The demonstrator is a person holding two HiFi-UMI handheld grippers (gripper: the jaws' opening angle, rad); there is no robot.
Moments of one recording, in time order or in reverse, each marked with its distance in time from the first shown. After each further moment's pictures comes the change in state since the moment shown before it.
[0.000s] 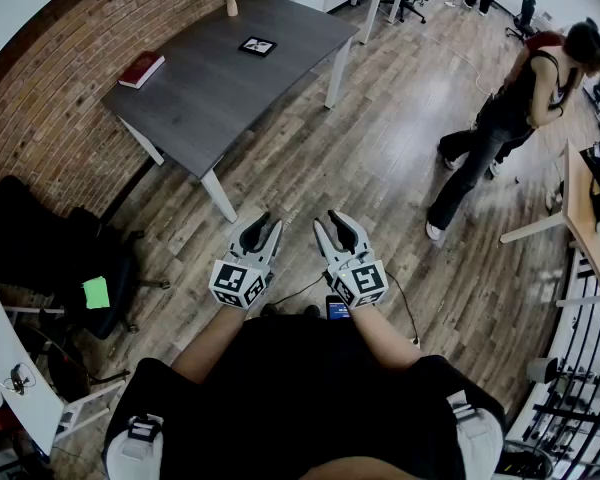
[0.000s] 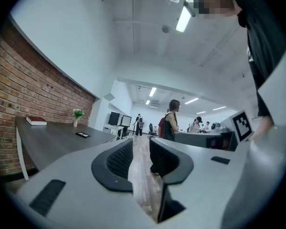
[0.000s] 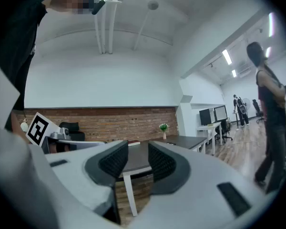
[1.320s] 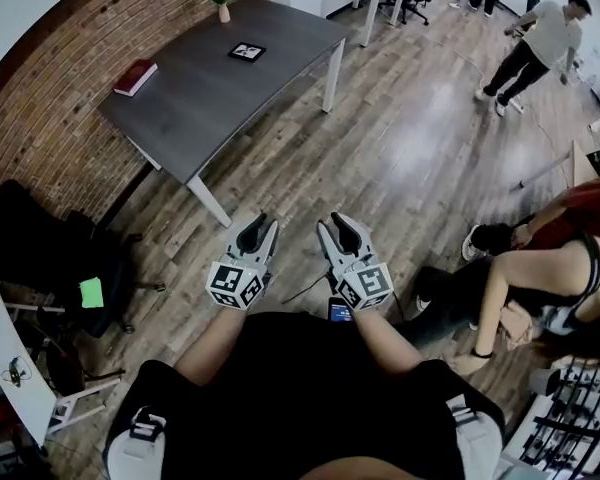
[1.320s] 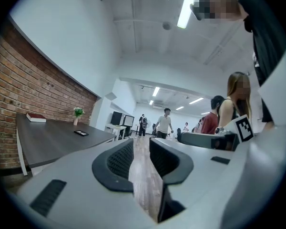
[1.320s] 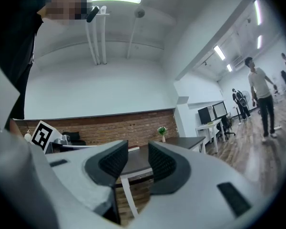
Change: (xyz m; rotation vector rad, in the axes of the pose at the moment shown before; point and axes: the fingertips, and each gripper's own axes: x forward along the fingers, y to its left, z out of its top) left arm 0.057 -0.054 -0.015 -0.025 -0.002 0.055; right arm -0.049 -0.084 0.007 0.091 -0.063 0.033
